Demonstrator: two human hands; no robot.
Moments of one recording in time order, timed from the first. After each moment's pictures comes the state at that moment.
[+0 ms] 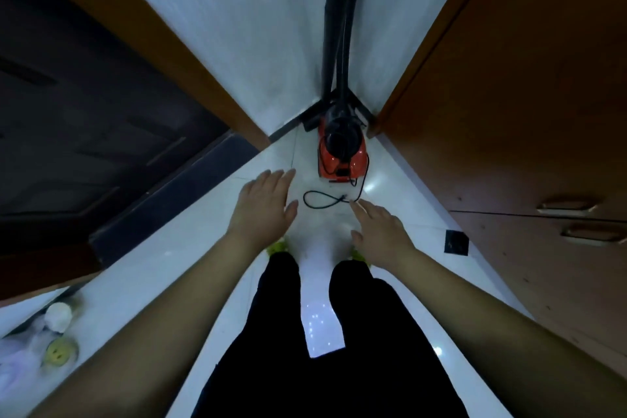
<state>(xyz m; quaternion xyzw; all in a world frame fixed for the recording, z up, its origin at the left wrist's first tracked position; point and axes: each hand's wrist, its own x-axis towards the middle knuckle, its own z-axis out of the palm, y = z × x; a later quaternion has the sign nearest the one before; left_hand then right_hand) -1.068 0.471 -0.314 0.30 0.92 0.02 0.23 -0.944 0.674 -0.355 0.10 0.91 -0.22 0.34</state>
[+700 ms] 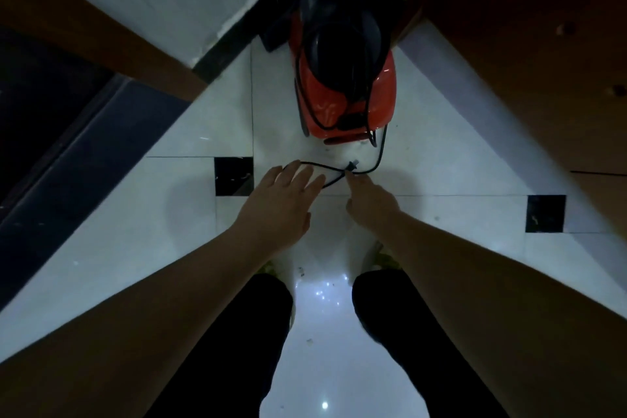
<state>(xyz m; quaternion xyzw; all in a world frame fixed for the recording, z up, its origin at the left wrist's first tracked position) -1.091 0.496 -0.745 0.51 0.81 -0.05 0.28 -0.985 0.654 -0.841 0.24 0.85 -0.24 0.40</state>
